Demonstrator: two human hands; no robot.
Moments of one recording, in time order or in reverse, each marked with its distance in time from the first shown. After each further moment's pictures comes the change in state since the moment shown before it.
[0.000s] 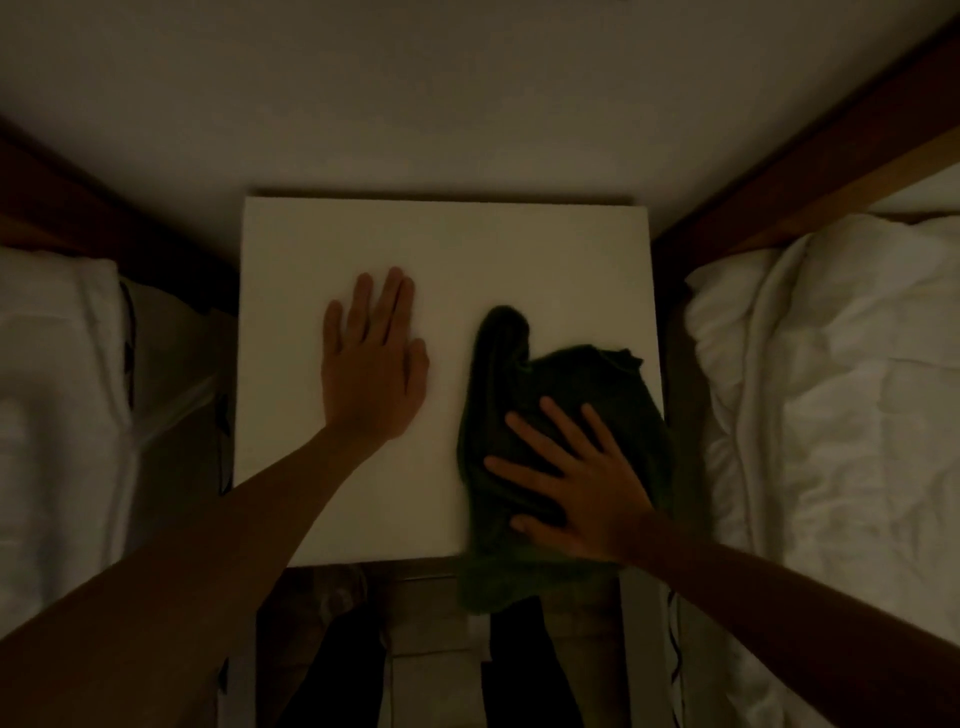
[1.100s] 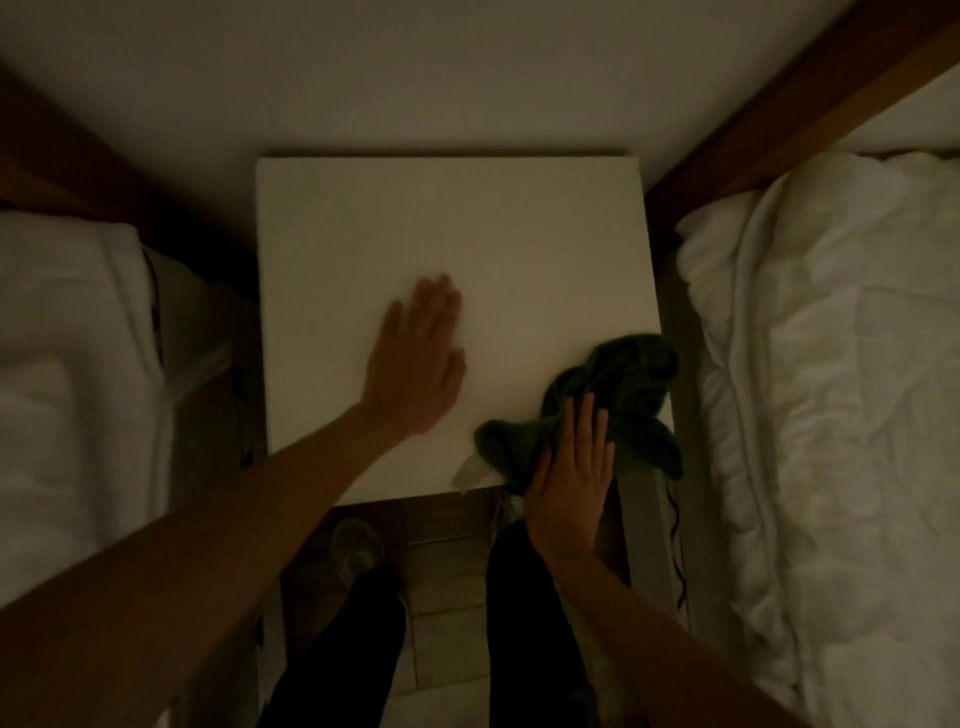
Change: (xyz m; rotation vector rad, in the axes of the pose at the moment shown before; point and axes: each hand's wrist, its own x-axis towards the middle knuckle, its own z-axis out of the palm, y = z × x) left_hand -0.047 0.011 -0.017 -0.169 -0.228 0.220; right_hand 0.000 -0.137 0.021 0.239 0.227 1.076
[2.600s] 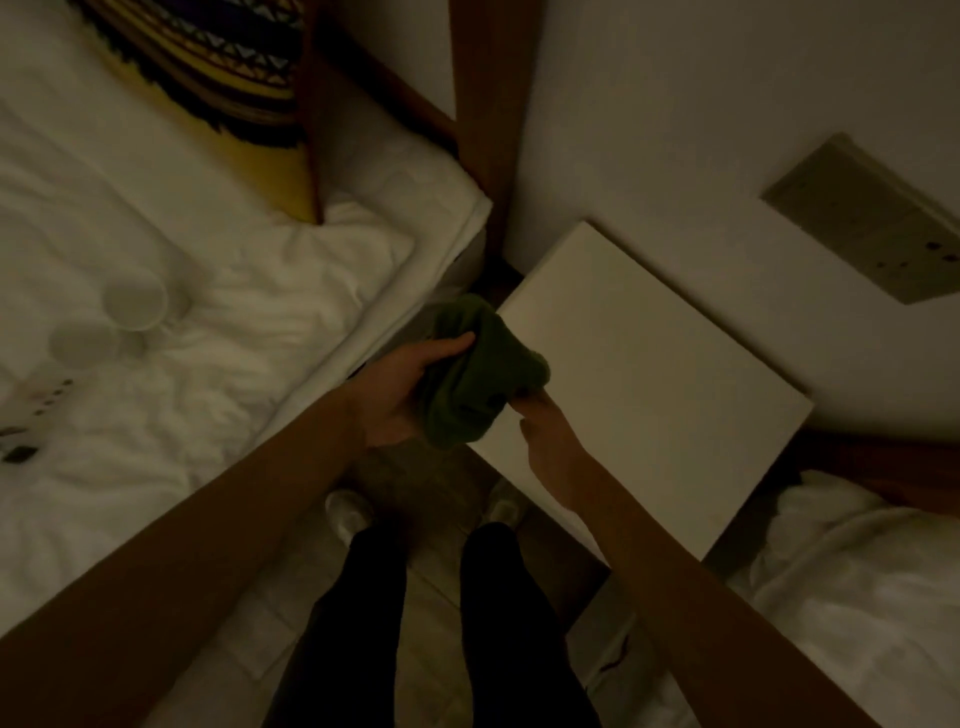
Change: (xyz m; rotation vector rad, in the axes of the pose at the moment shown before) left_hand -0.191 0.005 -0.181 -2.221 0.279 -0.763; right_hand 0.032 -0.202 -0.127 0.731 -1.243 0.010
